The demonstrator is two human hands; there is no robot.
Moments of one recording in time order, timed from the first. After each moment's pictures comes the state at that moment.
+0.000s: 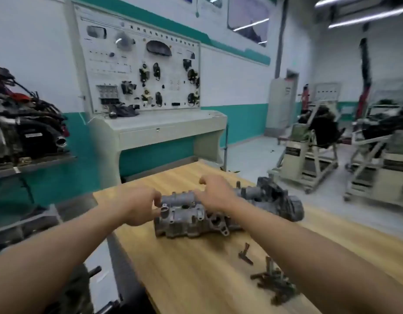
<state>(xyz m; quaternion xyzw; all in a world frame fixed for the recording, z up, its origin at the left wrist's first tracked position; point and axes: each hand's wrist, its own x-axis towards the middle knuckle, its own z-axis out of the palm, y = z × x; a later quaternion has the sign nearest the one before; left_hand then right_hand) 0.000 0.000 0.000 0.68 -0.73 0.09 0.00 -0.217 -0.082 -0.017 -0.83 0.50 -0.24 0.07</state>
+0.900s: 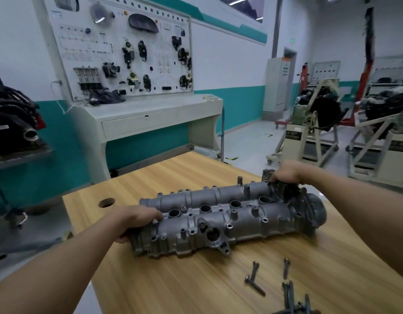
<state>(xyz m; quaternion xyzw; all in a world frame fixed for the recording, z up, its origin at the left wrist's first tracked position) -0.009 -0.111 -0.068 0.81 -0.44 -0.37 0.09 -0.396 -0.245 -0.022 -0.69 0.71 -0.05 0.12</state>
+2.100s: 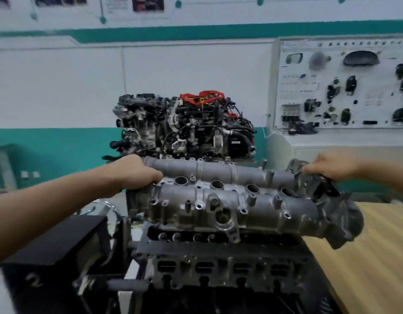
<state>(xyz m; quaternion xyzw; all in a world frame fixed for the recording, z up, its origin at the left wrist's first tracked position) 0.171 0.418 0.140 0.93 -0.22 0.02 0.28 -0.036 0.026 0.149 -0.95 0.27 -0.09 0.09</state>
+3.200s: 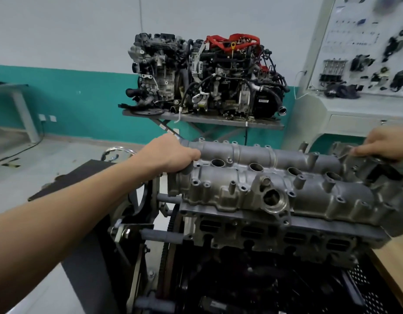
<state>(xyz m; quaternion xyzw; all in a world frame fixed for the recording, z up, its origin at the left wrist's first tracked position) 0.218 0.434 0.057 0.92 -0.24 -0.01 0.32 0.038 -0.029 0.099 -0.95 0.31 -0.02 0.06</state>
